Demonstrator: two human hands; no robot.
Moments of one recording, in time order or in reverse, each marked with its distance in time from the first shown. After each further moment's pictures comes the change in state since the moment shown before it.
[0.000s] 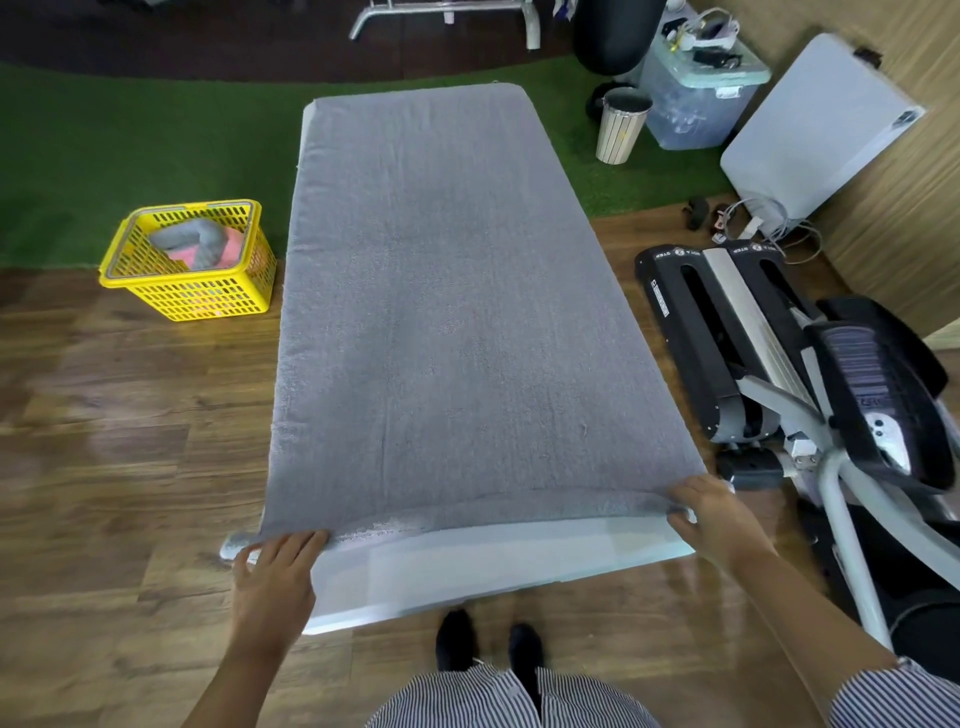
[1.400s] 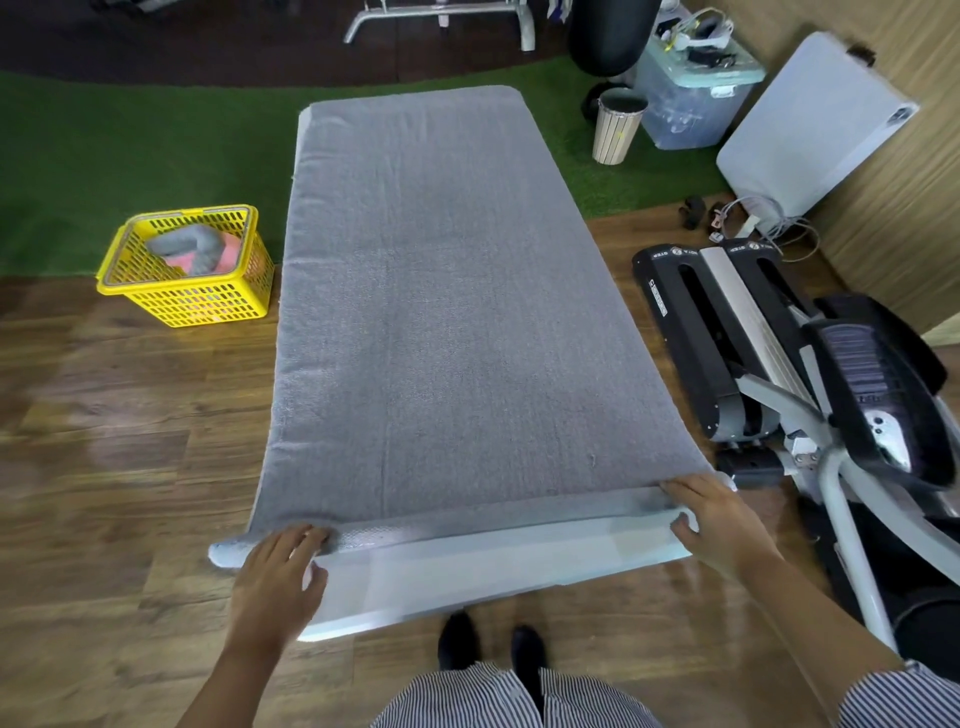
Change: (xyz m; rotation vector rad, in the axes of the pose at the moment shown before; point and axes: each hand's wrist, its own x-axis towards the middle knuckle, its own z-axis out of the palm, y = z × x) left_hand 0.012 -0.002 -0.002 -0.148 0.002 -0.017; right_hand -0.004 0.003 0.003 -0.038 0.115 -0.051
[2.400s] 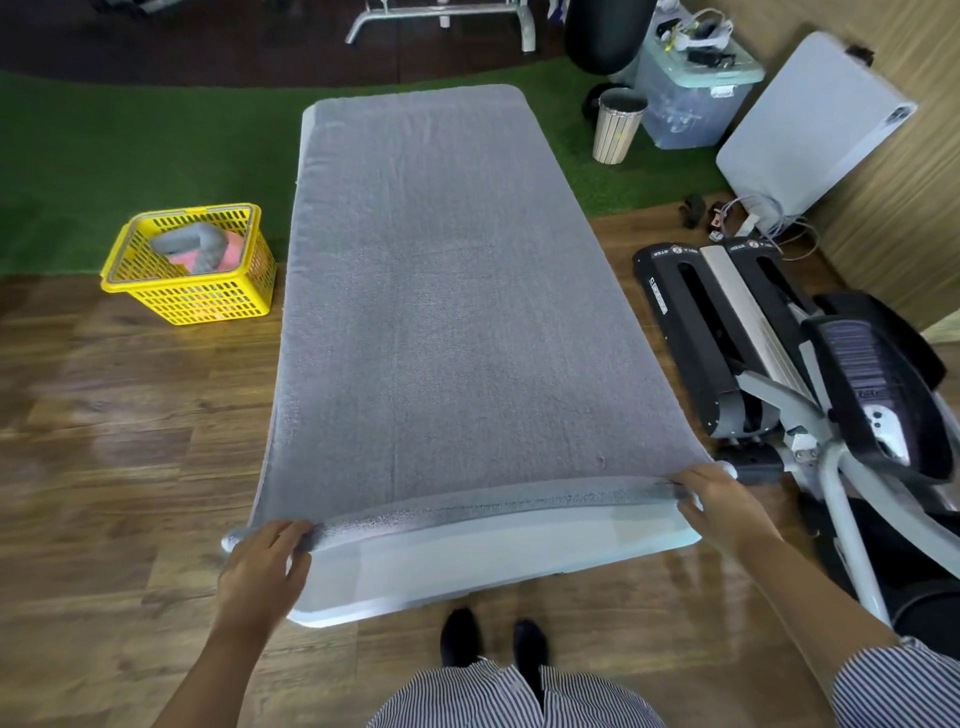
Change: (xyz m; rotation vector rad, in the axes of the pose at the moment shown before) left_hand 0.004 -0.010 -0.025 -0.071 -0.175 -0.199; right_hand 0.005 -0.002 -0.010 0.094 -0.208 0.149
